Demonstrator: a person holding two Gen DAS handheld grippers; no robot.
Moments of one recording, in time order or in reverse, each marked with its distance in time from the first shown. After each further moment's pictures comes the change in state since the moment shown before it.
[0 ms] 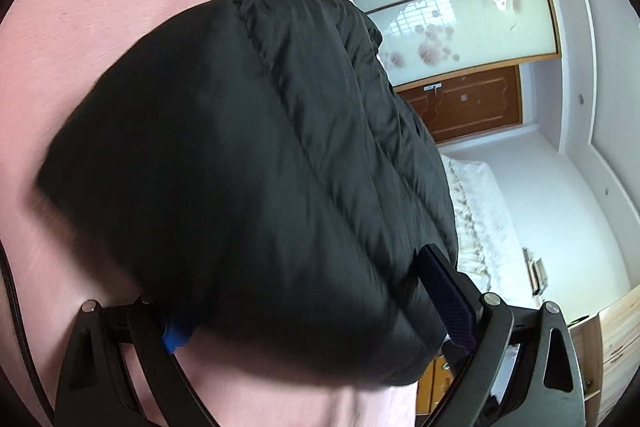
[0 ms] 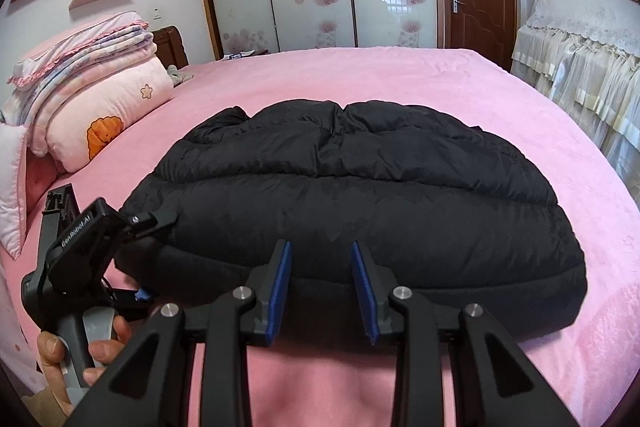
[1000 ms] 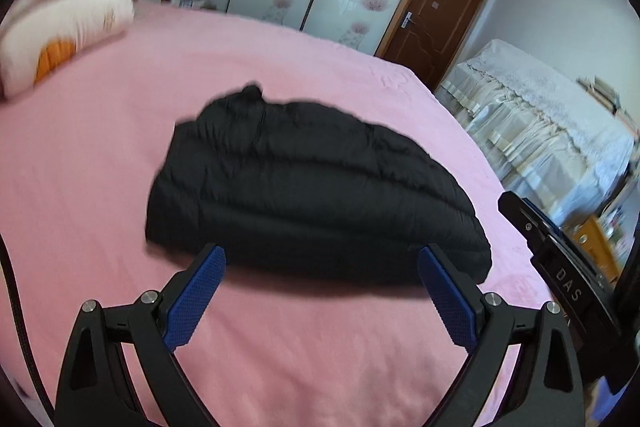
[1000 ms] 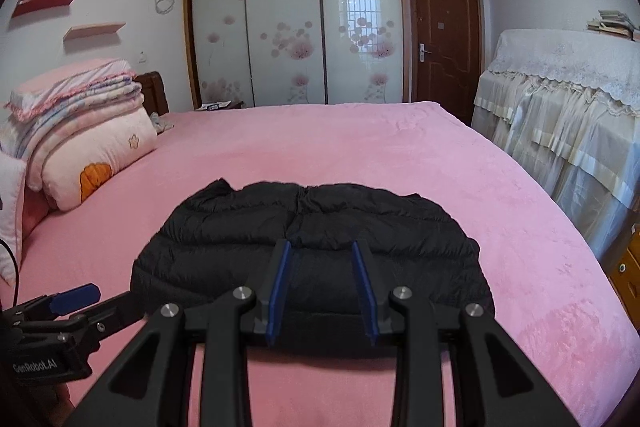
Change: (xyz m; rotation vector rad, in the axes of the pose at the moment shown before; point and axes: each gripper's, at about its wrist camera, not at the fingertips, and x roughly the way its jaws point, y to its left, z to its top) left arm -0.129 -0.176 -0.091 0.673 -0.027 0.367; right arm -0.105 -0.003 0.023 -0.001 -0.181 -0.113
